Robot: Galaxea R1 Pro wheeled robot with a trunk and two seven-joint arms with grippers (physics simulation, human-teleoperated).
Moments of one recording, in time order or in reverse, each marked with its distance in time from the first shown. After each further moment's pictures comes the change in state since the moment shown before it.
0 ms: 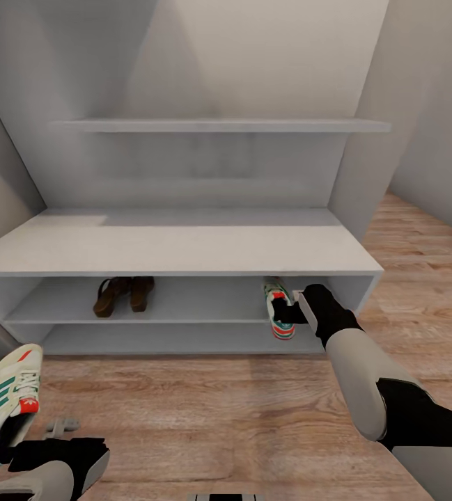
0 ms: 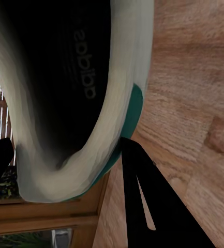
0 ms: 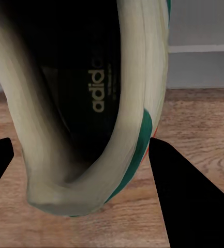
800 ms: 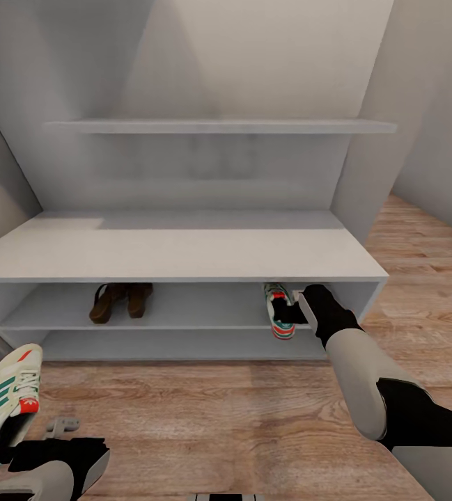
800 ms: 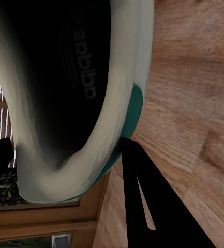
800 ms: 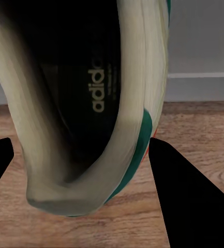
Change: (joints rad) left arm 0.000 0.000 0.000 0.000 0.000 0.000 0.000; right arm 0.000 0.000 -0.001 0.001 0.000 -0.005 0.000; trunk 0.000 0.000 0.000
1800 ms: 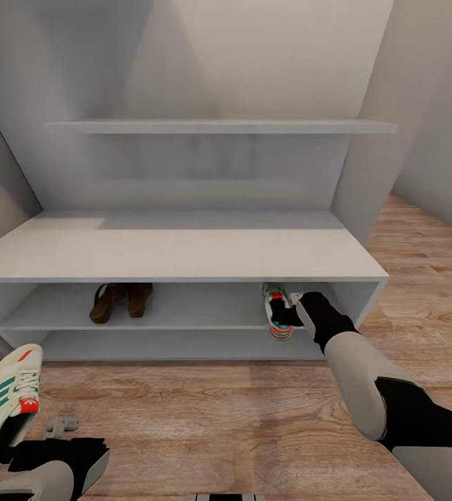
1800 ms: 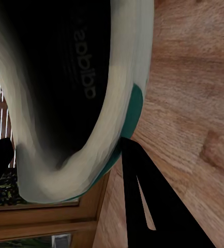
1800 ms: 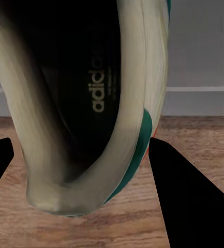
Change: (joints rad) left arm 0.000 0.000 0.000 0.000 0.000 0.000 0.000; right arm 0.001 0.000 0.002 0.081 0.002 -0.148 -0.004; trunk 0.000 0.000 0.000
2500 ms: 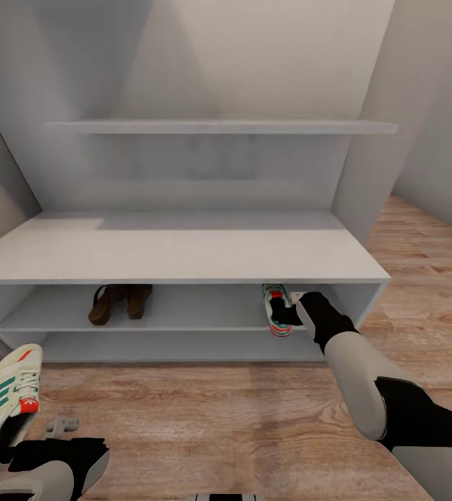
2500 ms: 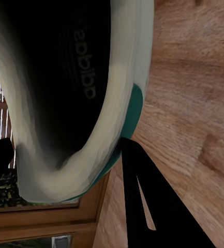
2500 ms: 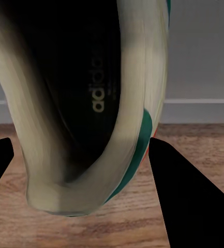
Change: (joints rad) left arm 0.000 0.000 -0.001 0.000 0.000 0.000 0.000; right arm 0.000 0.000 0.000 0.000 0.000 -0.020 0.000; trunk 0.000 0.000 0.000
